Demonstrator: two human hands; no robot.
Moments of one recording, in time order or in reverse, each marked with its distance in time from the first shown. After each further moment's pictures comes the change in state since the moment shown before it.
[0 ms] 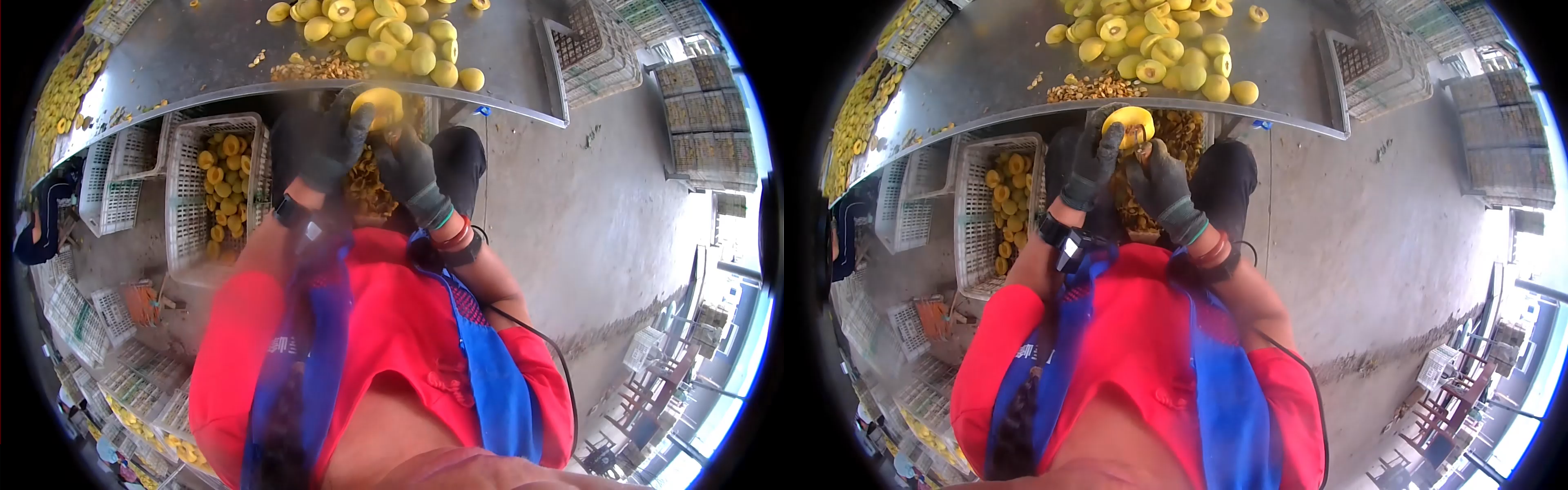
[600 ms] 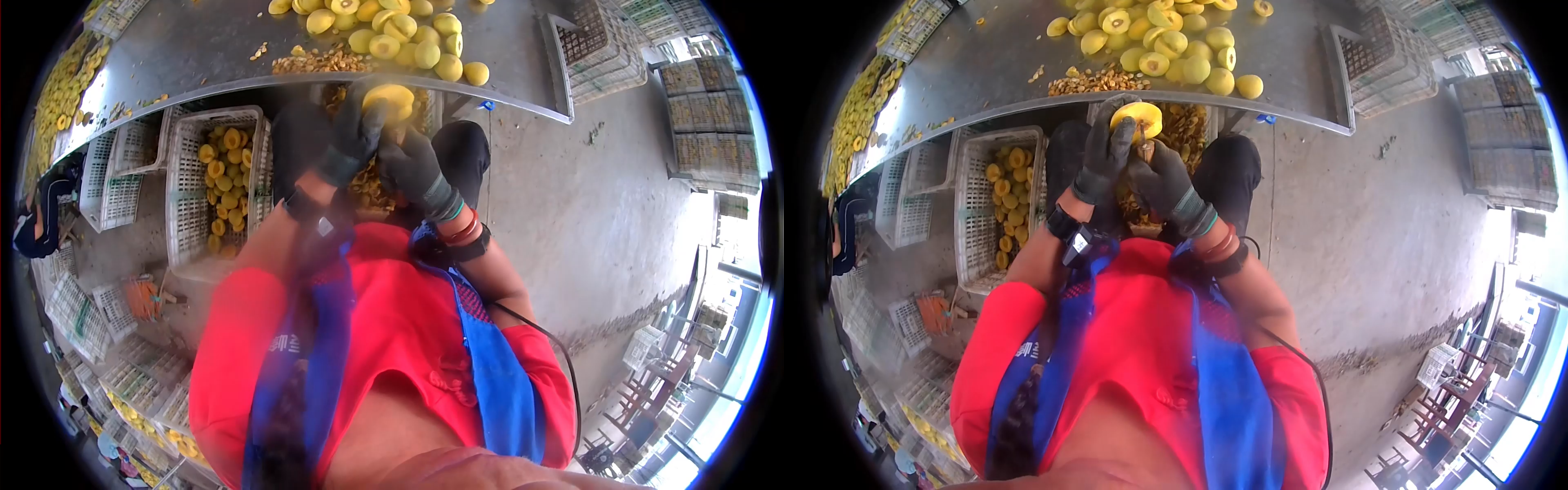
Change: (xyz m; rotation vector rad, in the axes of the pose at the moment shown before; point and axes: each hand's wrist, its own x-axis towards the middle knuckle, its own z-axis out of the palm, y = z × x) left_hand -0.001 0.012 0.012 -0.233 -0.010 0.072; right_hand 0.001 -0.018 -0.020 0.635 -0.347 0.438
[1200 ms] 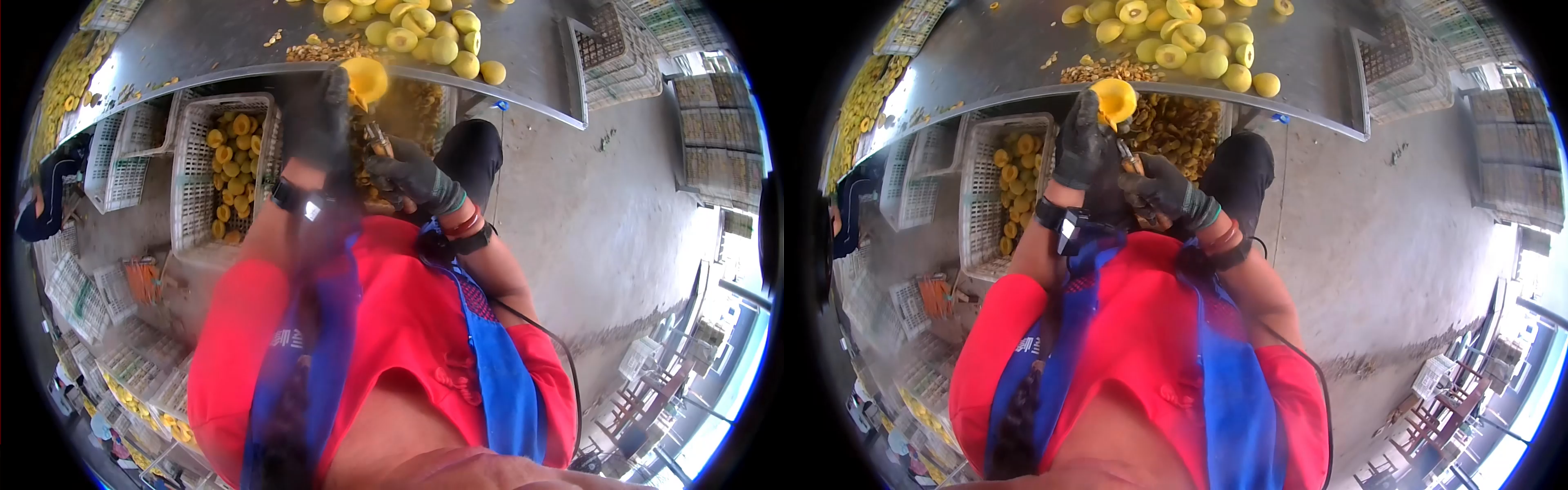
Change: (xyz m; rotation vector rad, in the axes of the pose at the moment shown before) left_hand -0.011 -0.023 -0.055 0.121 -0.101 -0.525; right_hand 0.005 0.015 0.001 0.227 -0.367 0.294
